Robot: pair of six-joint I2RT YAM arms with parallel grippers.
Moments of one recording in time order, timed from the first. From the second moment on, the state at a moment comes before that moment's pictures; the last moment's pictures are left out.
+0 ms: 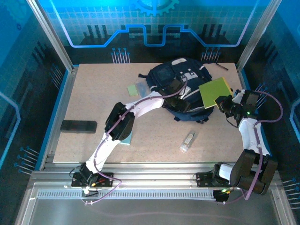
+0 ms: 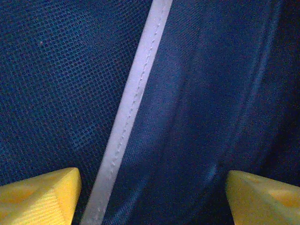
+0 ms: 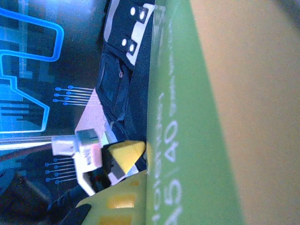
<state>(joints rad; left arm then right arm) -0.74 2.44 2.14 -0.62 0.06 -0.09 -0.36 1.21 0.82 -0.31 -0.68 0.75</state>
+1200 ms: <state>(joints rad) -0.61 2.41 2.25 -0.77 0.37 -0.28 -0.48 1.08 0.82 -0.38 -0.68 0.74</state>
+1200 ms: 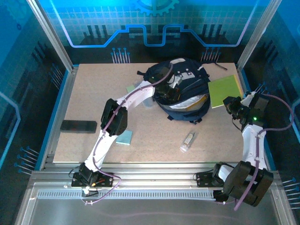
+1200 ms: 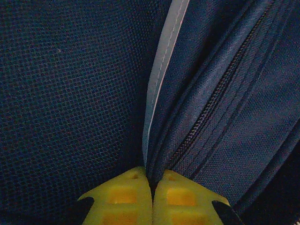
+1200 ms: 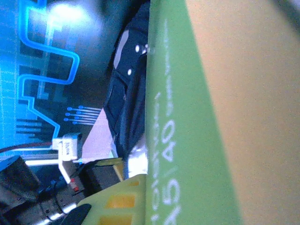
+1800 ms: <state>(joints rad) -0.54 2.38 2.28 -0.67 0.58 -0.53 -0.29 1.16 0.76 -0.24 -0.68 0.85</state>
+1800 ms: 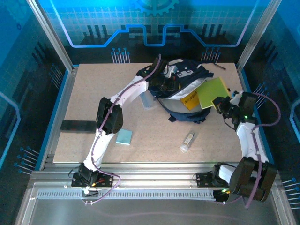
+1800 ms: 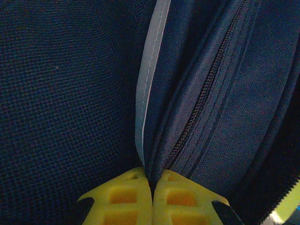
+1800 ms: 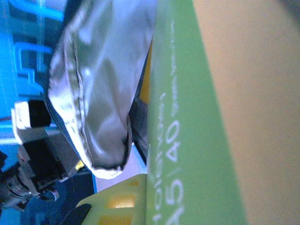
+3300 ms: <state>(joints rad) -0.59 2.29 2.08 -0.40 0.53 -0.70 -0.21 1.24 1.04 -0.62 -0.45 0.54</state>
